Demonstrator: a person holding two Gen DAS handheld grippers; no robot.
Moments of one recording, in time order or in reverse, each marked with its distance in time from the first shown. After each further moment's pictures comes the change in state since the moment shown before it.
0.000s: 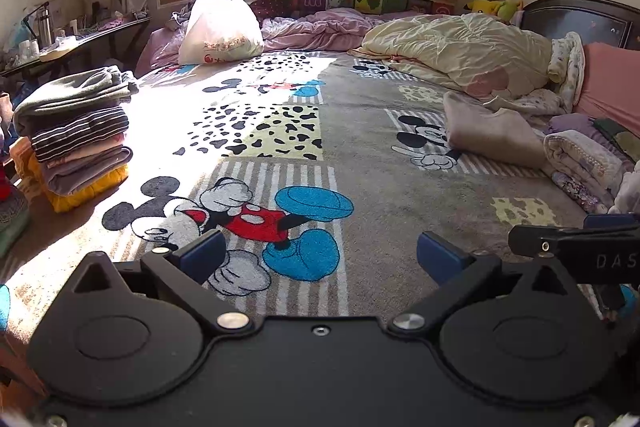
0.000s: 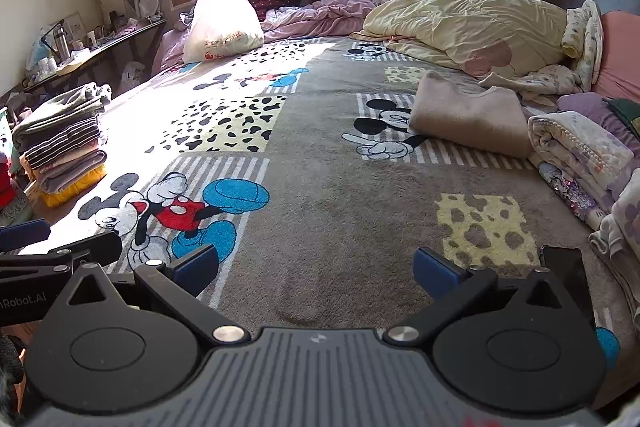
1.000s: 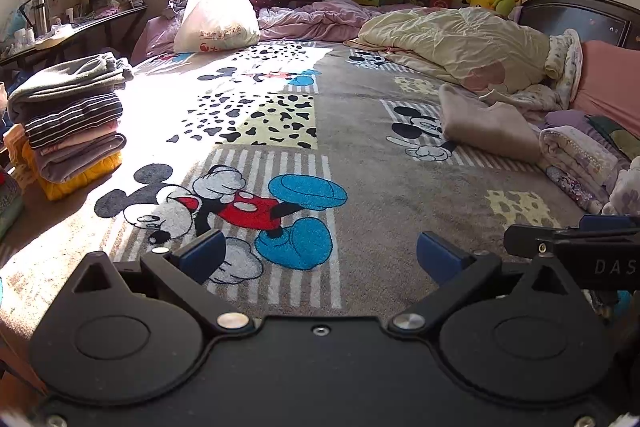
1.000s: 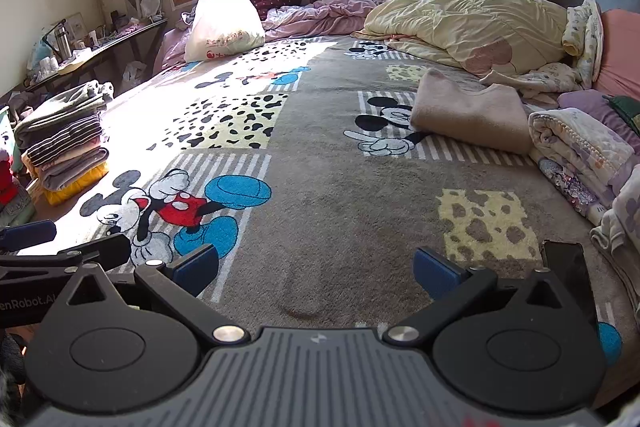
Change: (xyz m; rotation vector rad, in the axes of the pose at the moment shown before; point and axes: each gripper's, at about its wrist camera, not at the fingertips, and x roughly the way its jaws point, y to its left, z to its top) left arm 0.002 0.011 -0.001 -0.004 0.009 -0.012; right arm -0.002 0.002 -0.006 -0.005 0.003 -0.002
